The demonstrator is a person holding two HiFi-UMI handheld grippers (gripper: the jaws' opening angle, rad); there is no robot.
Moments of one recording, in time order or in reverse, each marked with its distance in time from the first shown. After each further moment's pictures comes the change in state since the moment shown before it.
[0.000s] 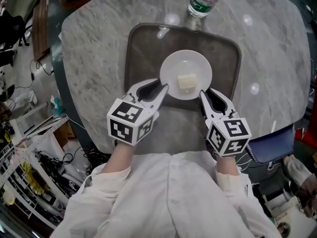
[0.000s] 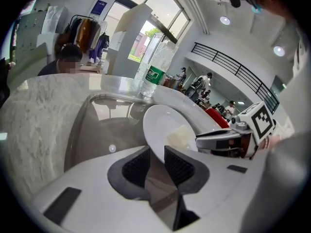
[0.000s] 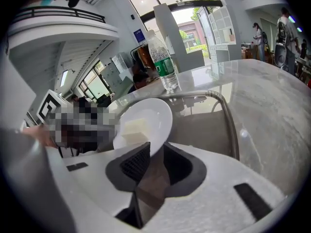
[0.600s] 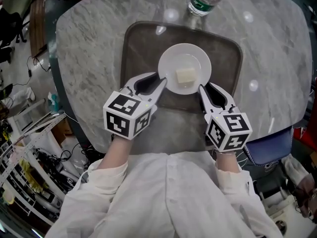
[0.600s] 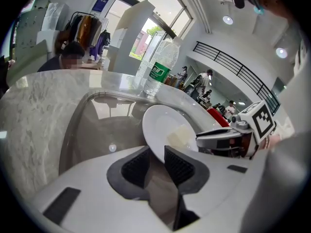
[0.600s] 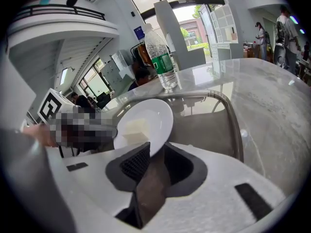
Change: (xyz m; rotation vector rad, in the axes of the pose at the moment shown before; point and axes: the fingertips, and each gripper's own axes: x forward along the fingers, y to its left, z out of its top) left arm 0.017 0.017 0.007 -0.014 0.024 -0.002; right arm 0.021 -0.008 0.011 -0.011 0.027 0.003
